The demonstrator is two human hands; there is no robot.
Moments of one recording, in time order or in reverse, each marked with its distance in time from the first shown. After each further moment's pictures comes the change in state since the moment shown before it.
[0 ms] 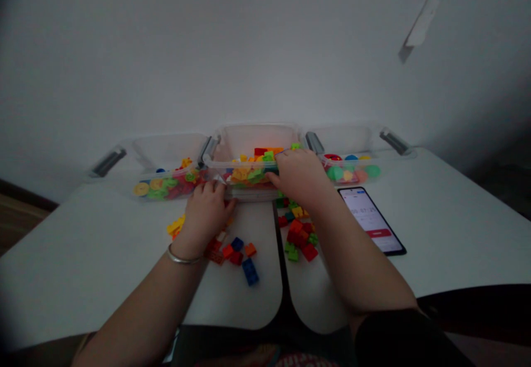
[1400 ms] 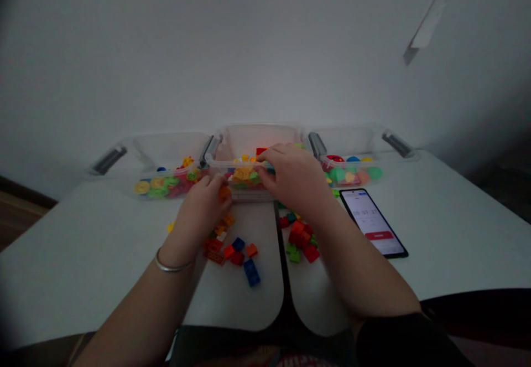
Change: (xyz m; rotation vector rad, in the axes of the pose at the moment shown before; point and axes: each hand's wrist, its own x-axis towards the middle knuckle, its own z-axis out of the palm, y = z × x) left_hand 0.004 -0.009 -0.019 -0.212 0.073 0.094; right_hand -0.008 -0.019 -0.013 0.311 0.305 -0.092
